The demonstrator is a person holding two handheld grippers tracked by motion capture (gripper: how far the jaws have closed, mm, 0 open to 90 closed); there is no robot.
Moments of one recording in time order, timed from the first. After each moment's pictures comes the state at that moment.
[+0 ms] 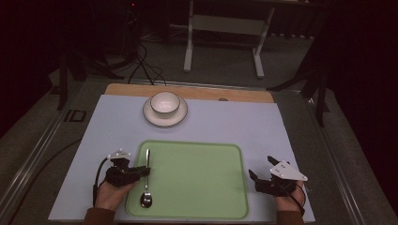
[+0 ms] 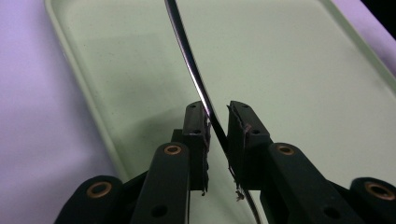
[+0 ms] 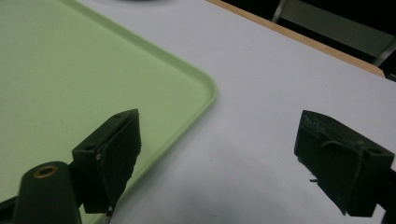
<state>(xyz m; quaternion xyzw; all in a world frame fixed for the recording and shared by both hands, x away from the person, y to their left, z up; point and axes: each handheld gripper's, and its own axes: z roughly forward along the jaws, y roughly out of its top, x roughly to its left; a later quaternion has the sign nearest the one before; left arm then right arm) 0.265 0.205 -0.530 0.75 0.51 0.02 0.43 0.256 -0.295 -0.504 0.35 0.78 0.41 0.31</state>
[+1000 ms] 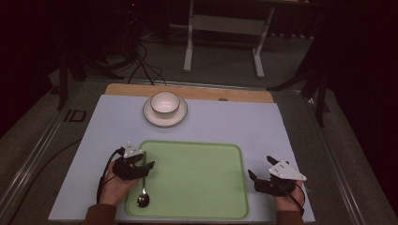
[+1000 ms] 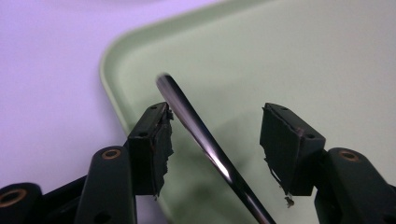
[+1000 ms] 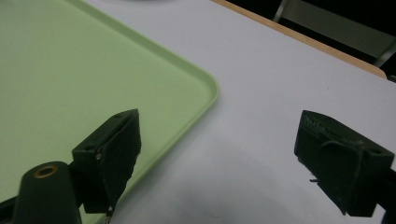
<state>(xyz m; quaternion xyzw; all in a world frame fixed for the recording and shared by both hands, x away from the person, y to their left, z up) 0.285 0.183 -0.523 0.79 0.47 0.17 0.36 0.257 -0.294 -0.504 0.35 0.78 0.41 0.31</state>
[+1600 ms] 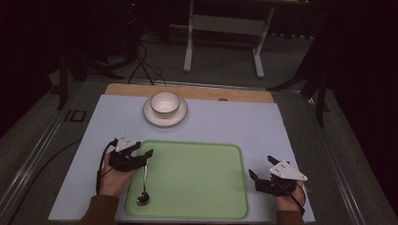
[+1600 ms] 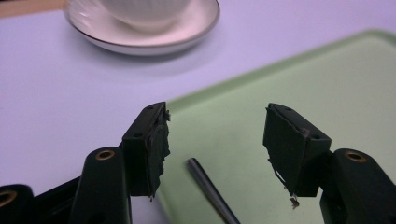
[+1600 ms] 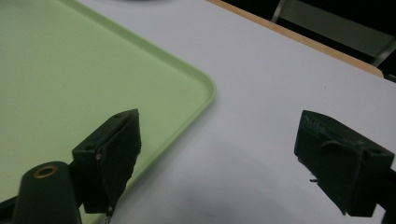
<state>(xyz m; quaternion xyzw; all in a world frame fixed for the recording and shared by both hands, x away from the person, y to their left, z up) 0.288 0.197 -0.496 0.75 0.47 0.22 0.42 0.257 -0.295 -0.504 0.35 0.78 0.41 0.31</state>
